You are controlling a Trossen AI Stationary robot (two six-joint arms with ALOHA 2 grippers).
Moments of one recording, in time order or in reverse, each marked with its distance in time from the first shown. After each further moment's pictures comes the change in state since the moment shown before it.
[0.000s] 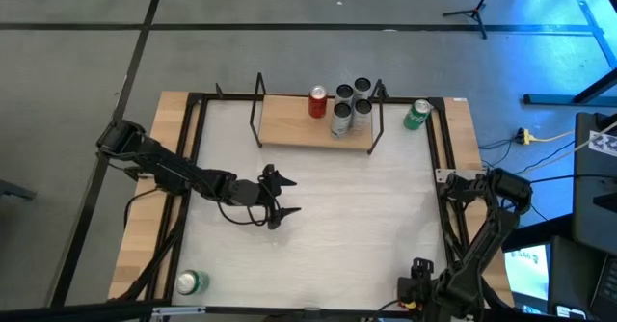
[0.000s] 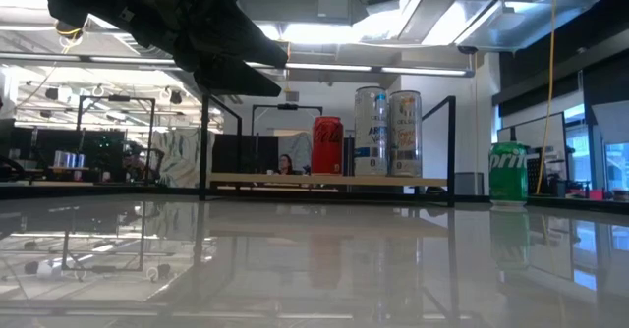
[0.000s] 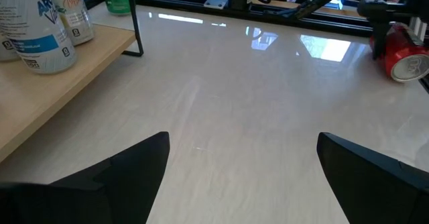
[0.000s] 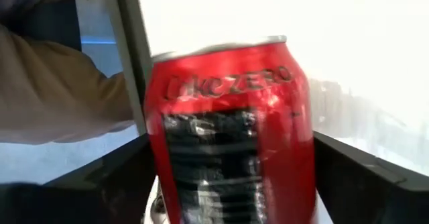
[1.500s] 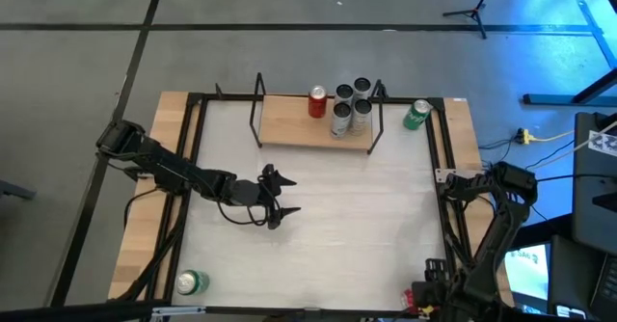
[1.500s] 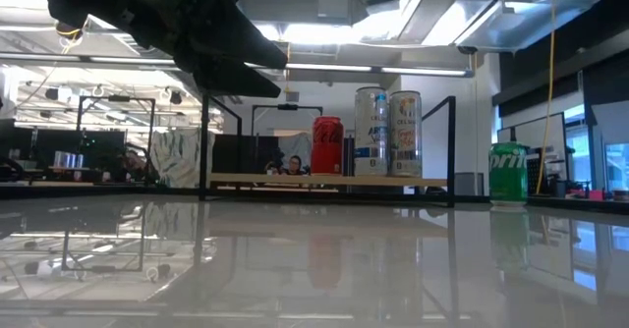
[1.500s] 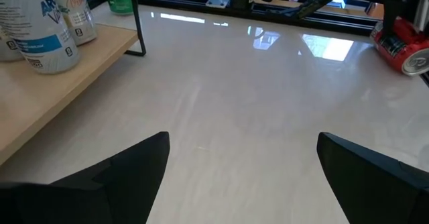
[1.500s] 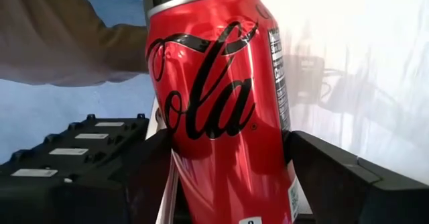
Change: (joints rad) left arm 0.000 0.000 0.000 -0.004 -0.006 0.003; right arm 0.053 -0.009 0.022 -0.125 -0.082 -0.053
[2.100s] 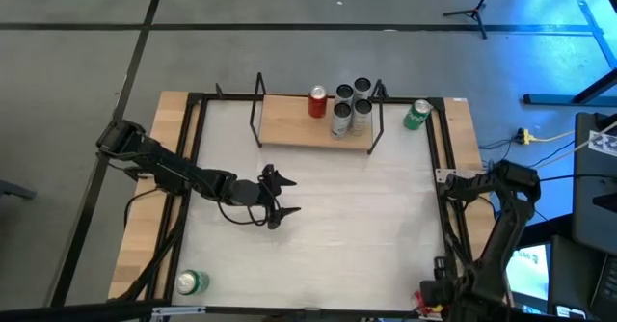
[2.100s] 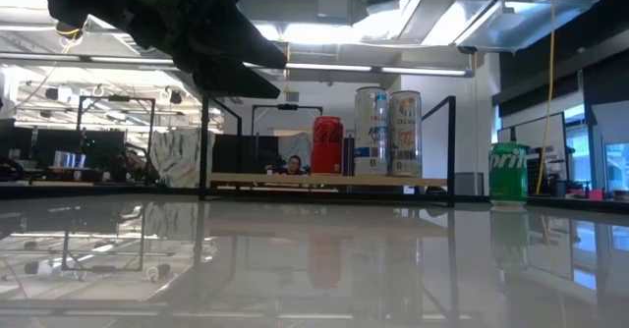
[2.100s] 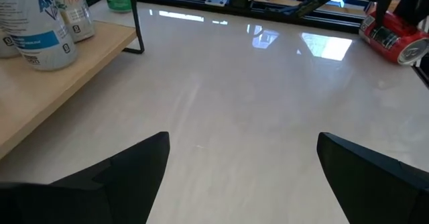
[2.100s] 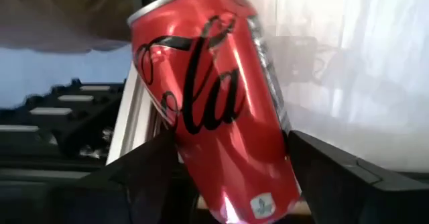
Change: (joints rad) left arm 0.000 0.000 0.000 -0.005 0.006 -0.010; right arm 0.051 -0.062 0.005 -0.073 -0.082 0.001
